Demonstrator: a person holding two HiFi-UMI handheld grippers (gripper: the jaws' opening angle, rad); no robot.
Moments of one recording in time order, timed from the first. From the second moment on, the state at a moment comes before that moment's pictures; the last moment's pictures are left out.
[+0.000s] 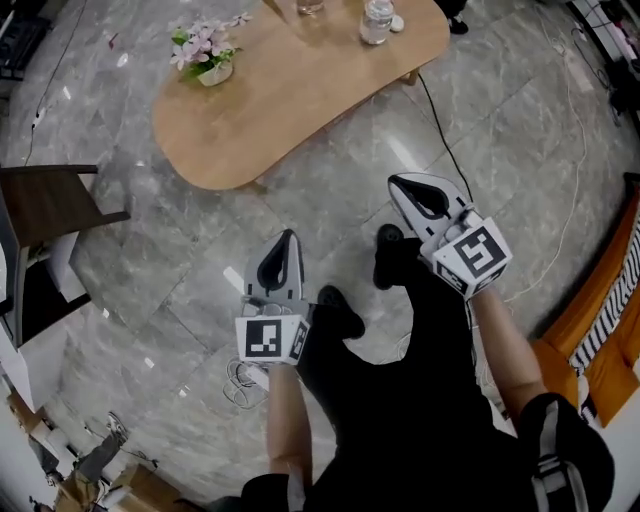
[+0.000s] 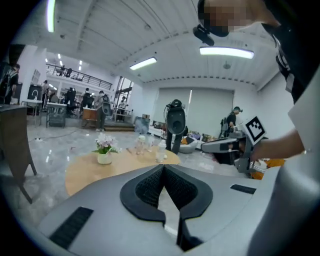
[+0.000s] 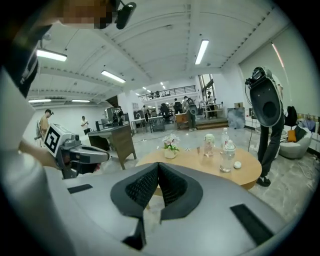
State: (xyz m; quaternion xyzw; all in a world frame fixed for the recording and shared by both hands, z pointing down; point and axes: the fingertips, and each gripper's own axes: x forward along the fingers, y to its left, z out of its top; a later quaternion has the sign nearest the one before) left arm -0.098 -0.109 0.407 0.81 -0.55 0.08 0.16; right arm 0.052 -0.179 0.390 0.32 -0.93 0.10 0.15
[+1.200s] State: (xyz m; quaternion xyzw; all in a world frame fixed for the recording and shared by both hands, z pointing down) left arm -0.192 -0.227 0.762 0.79 -0.59 0.11 0.10; right arm 0.014 -0.345 0.772 0.25 -0.95 0.02 0.17
